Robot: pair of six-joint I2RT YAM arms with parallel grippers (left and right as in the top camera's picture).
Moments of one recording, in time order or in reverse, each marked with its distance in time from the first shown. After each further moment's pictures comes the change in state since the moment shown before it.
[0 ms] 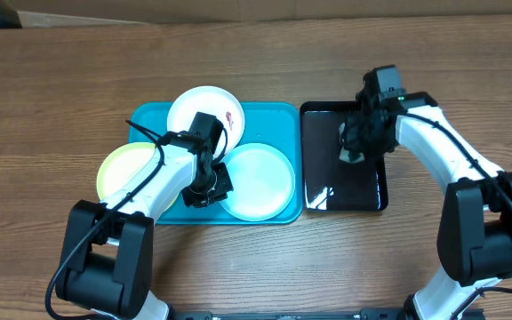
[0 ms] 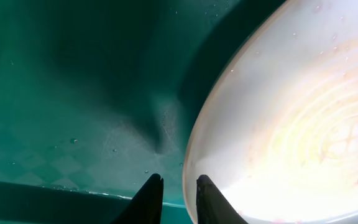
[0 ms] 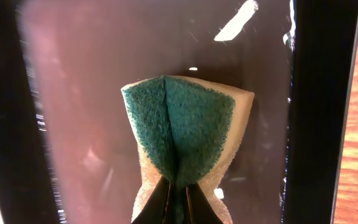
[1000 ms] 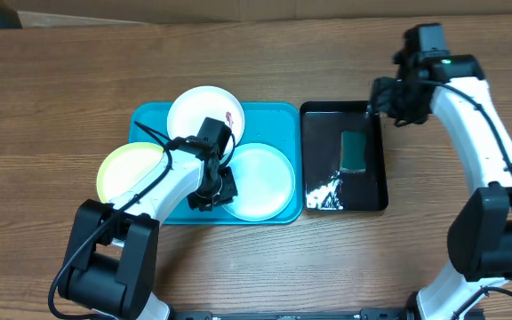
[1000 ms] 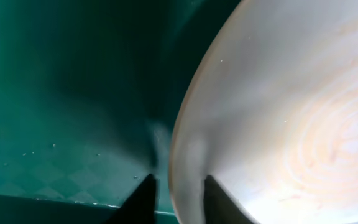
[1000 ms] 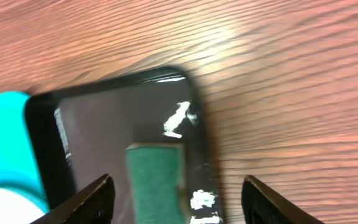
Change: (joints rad) left arm -0.044 0.000 -0.040 0.051 -0.027 -0.004; right arm -0.150 0.005 0.324 -0.235 0.021 0.000
